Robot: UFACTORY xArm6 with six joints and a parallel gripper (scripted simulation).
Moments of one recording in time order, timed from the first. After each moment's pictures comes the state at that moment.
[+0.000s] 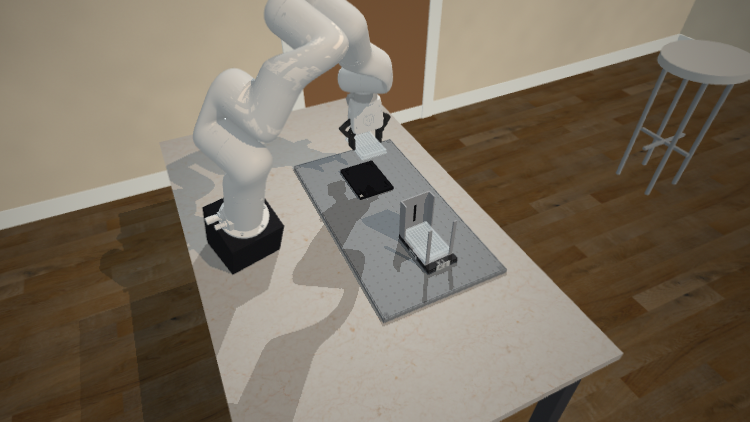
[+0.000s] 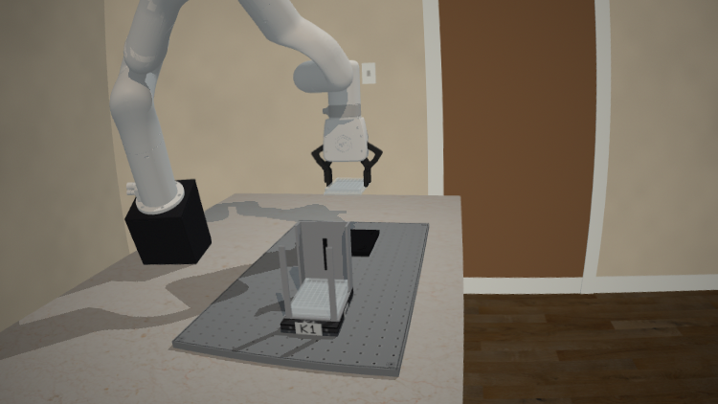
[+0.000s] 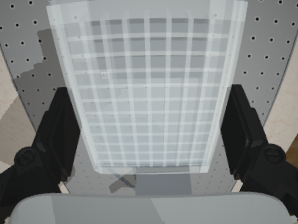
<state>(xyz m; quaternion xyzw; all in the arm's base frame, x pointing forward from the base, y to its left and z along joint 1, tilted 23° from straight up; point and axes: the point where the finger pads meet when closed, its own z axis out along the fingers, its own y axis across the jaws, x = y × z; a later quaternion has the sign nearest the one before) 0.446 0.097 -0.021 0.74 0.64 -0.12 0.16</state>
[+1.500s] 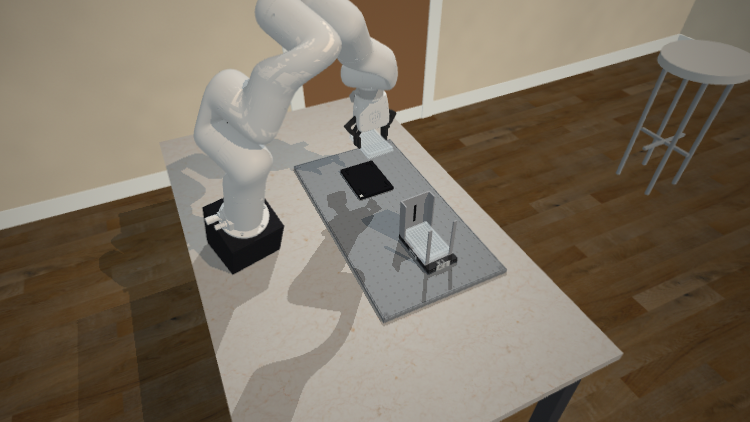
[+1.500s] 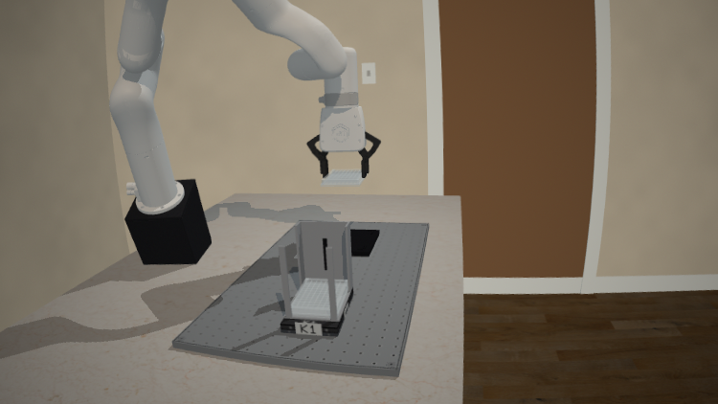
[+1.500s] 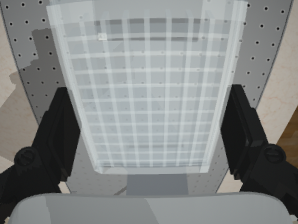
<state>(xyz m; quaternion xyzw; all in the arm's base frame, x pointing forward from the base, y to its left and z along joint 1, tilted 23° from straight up) 0.442 0.076 0.019 0.73 0.66 -0.12 0.16</state>
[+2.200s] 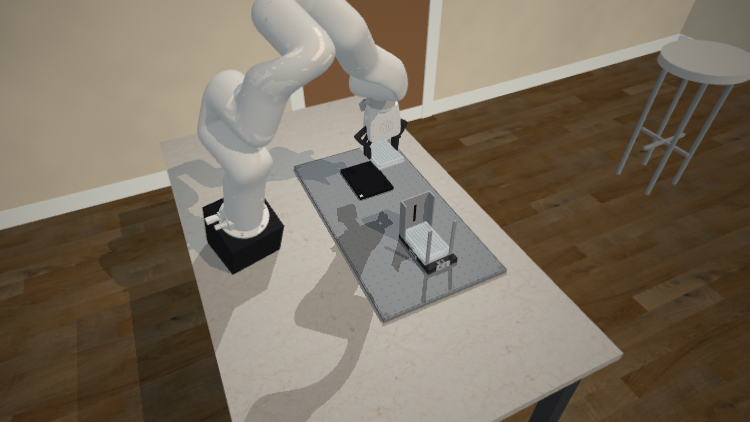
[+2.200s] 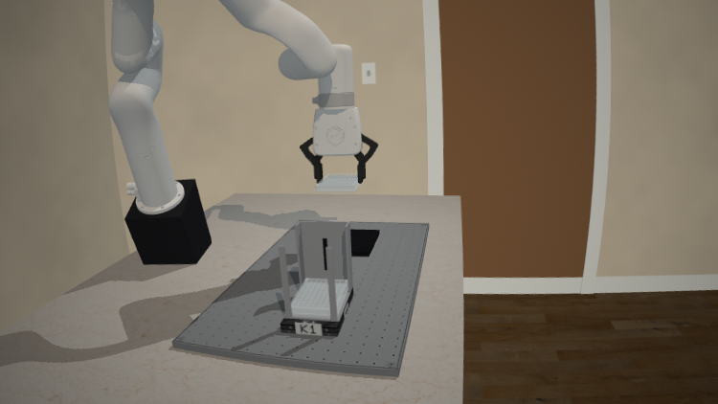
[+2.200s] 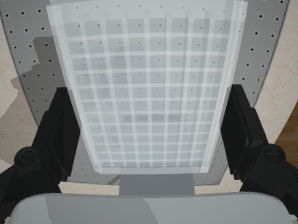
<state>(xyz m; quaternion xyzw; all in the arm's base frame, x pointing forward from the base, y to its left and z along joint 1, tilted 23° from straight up) 0.436 0.019 0.044 0.73 0.66 -0.12 0.16</state>
